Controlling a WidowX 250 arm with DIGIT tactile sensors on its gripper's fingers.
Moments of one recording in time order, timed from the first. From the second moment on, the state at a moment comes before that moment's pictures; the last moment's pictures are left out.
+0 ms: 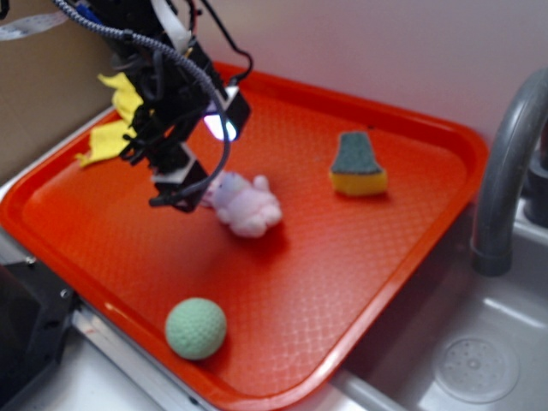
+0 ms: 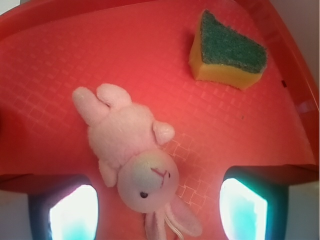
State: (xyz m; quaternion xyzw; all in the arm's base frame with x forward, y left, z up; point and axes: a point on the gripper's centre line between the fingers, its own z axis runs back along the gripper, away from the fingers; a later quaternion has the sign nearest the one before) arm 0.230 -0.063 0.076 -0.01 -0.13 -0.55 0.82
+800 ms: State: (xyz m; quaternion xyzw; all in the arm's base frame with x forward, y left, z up) arm 0.222 -0.082 0.024 0.01 -0.07 -0.56 0.82
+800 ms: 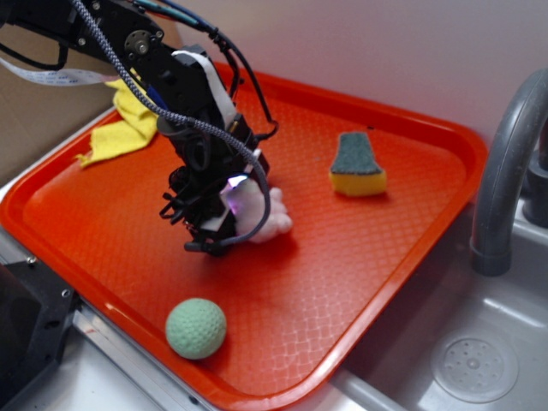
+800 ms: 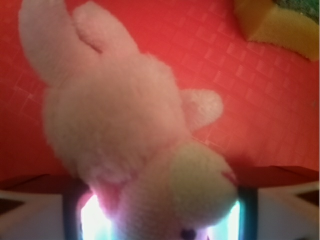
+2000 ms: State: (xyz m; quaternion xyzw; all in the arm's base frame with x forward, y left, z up) arm 0.235 0.025 0.213 0.08 0.03 -0.05 1.00
